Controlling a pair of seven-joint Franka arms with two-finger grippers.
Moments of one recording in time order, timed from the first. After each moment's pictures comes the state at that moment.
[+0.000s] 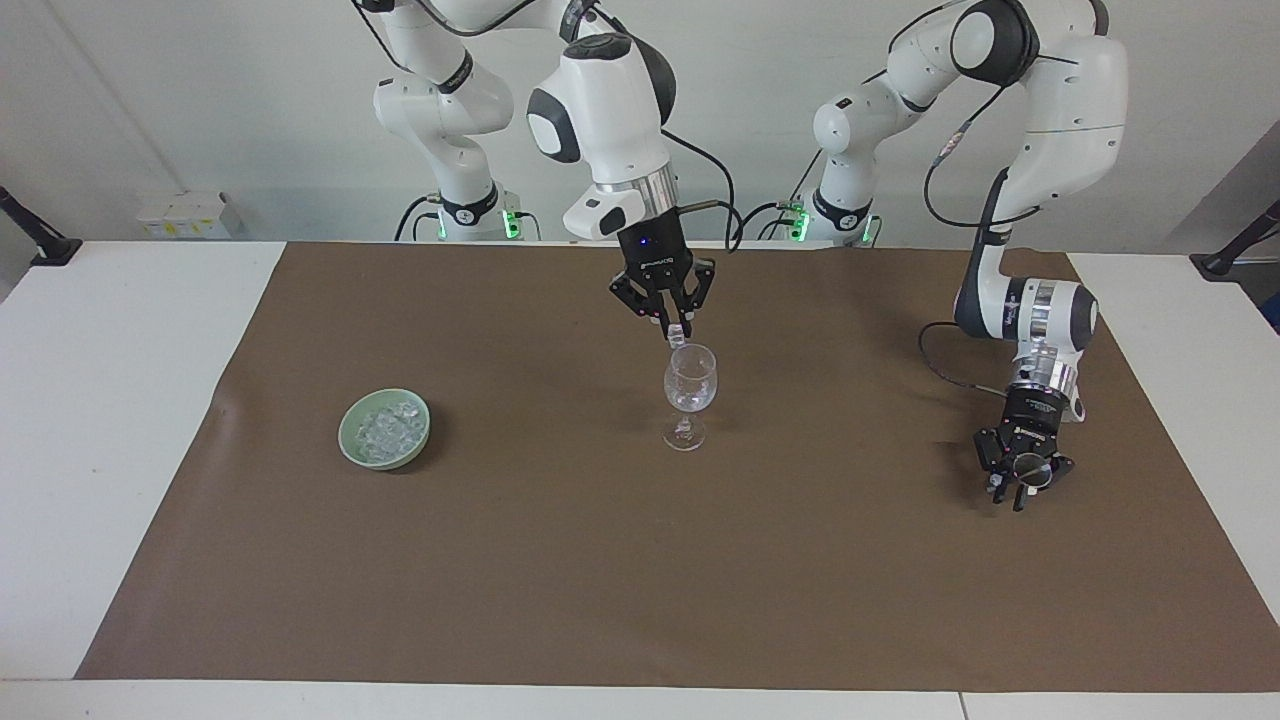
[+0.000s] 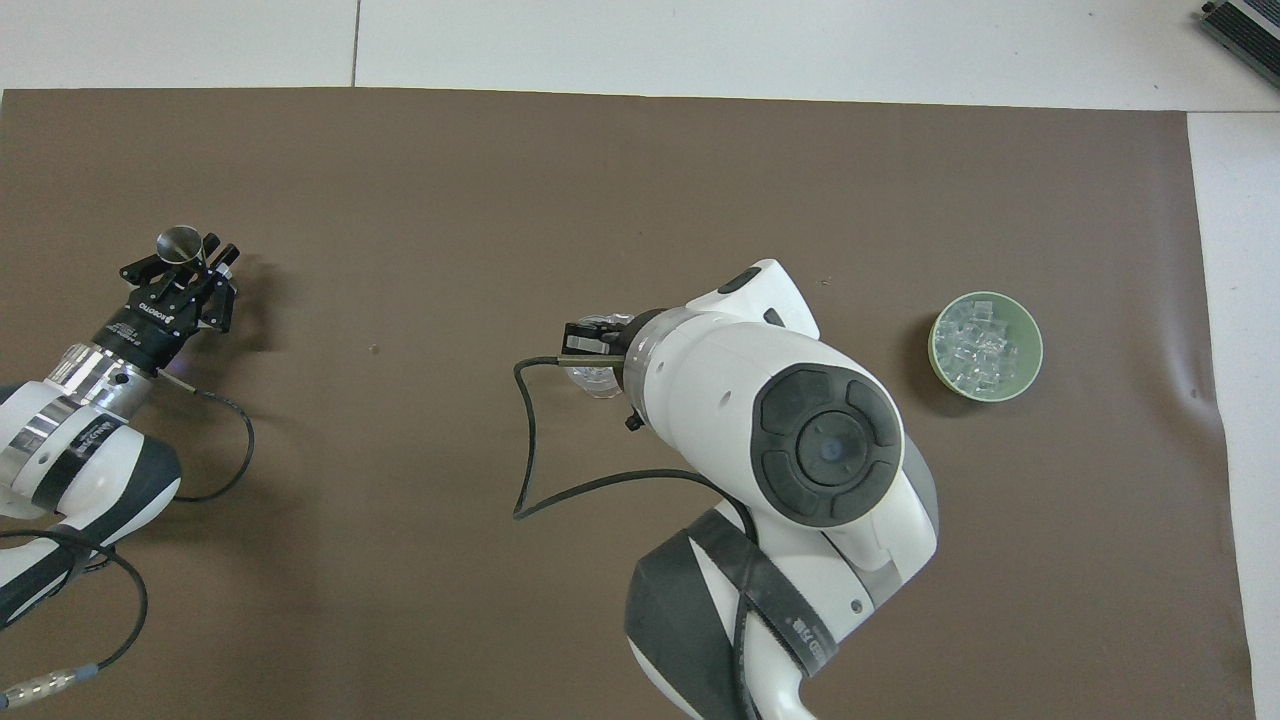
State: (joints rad) left arm 0.49 0.46 -0.24 -2.08 -2.08 2.26 -0.40; right arm 0.06 0.16 0.58 -1.79 -0.07 2.34 0.79
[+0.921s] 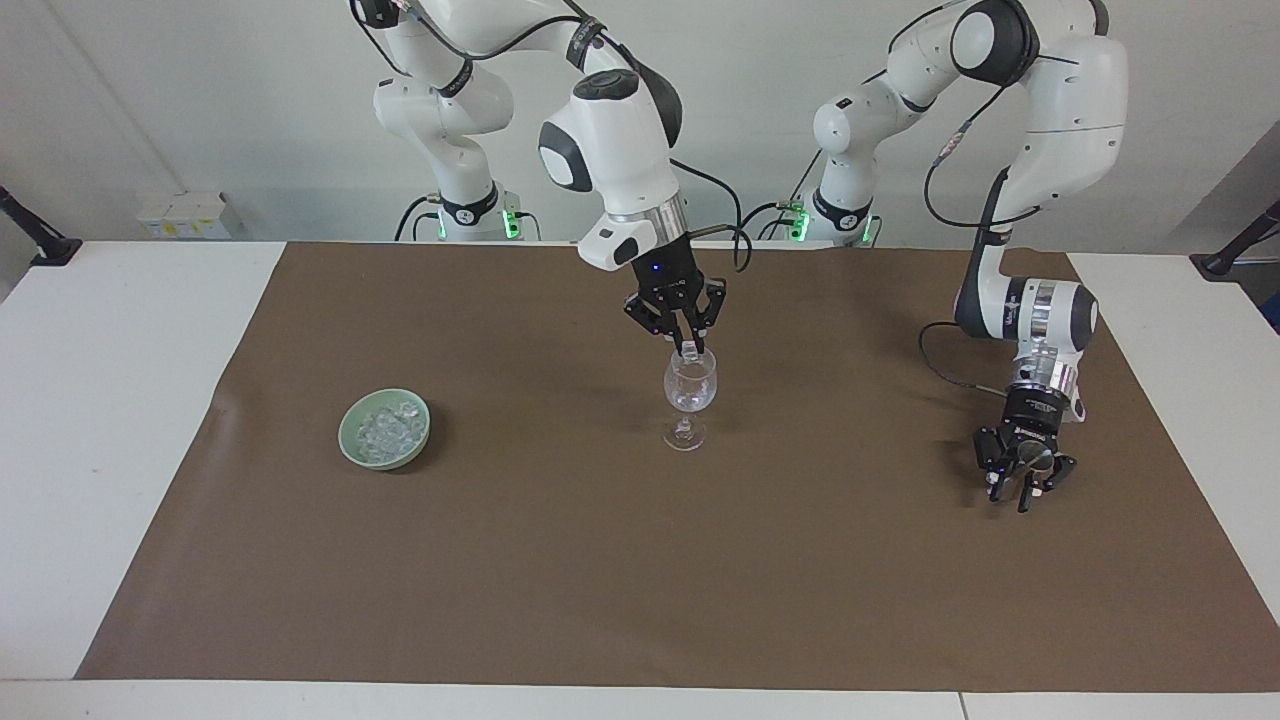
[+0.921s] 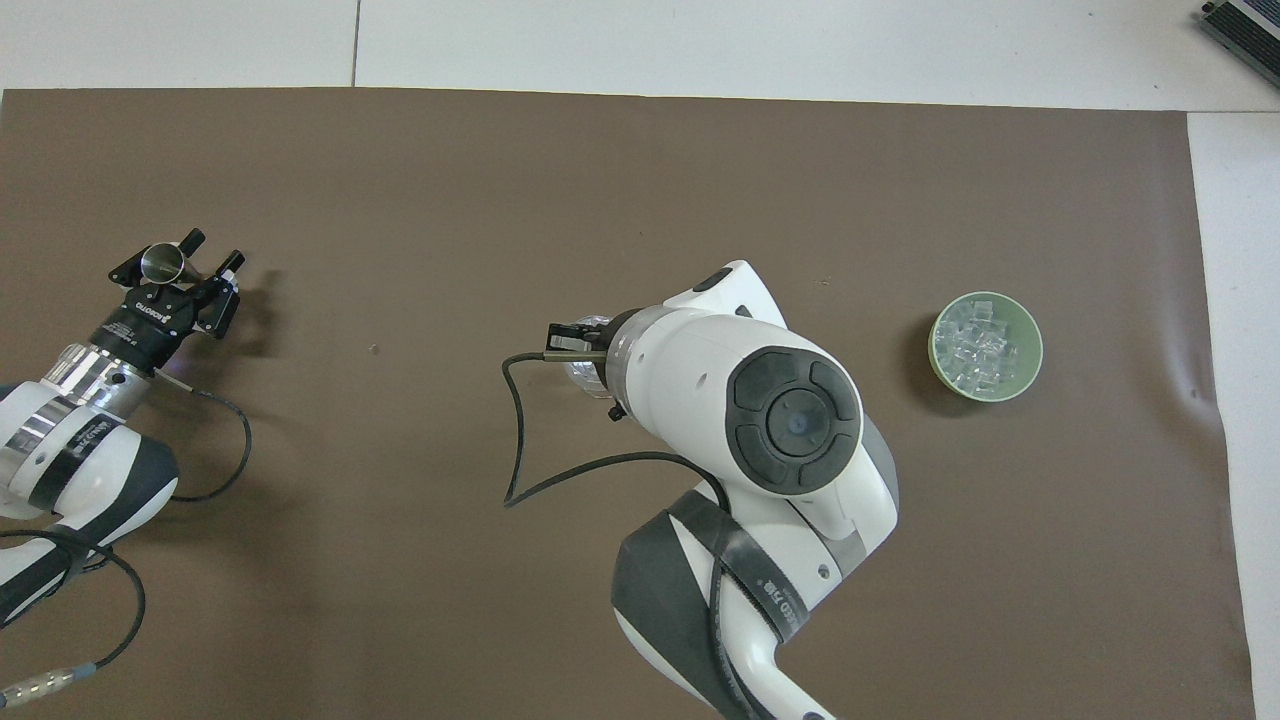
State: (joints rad) left arm 0.50 0.46 -0.24 -2.08 -2.08 2.25 -0.40; right arm 0.07 0.21 0.58 -1.79 -0.07 2.40 0.79
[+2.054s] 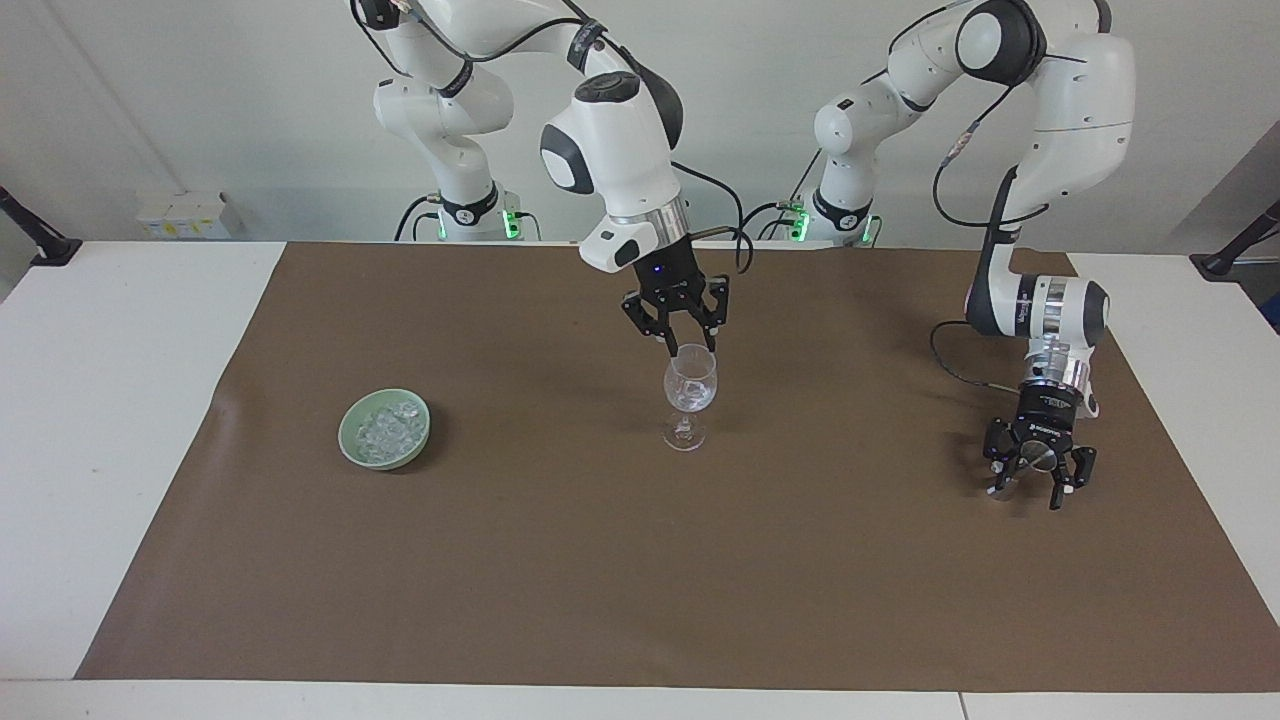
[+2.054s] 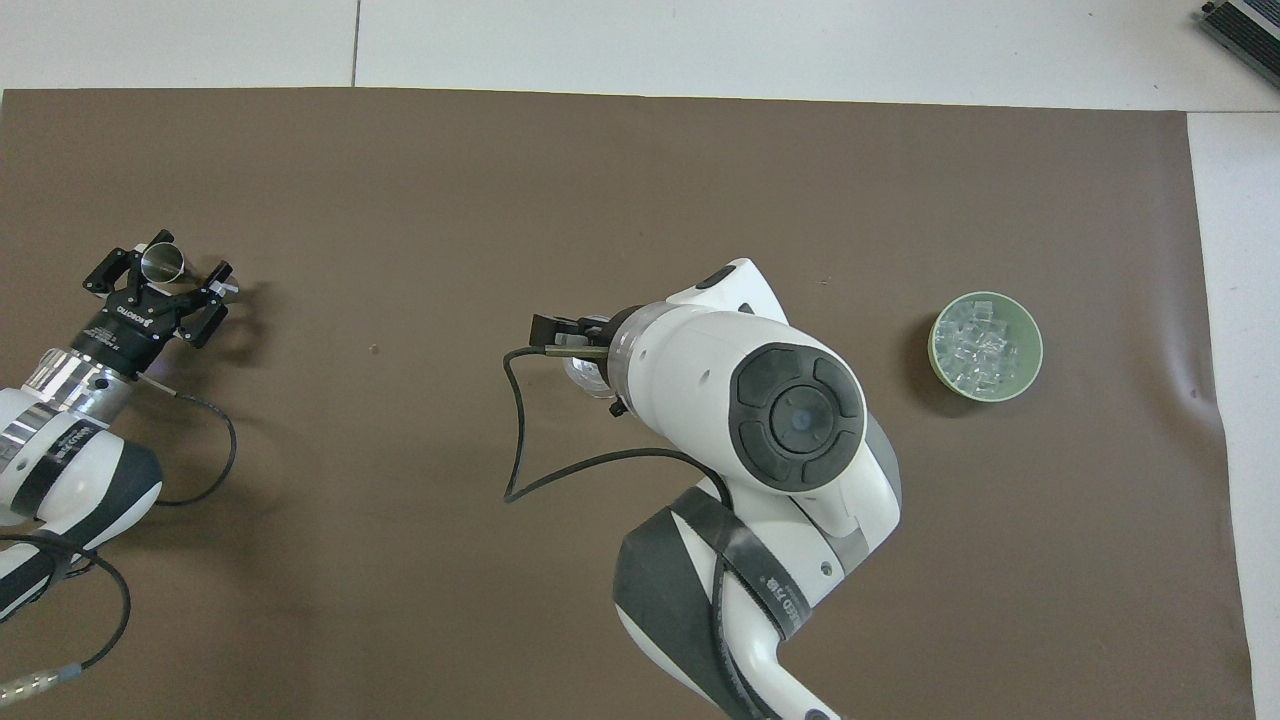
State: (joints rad) left arm 0.53 0.46 -0.24 -2.08 -2.07 2.23 -0.37; right arm 0.08 0.21 0.57 -1.78 -0.07 2.40 0.80
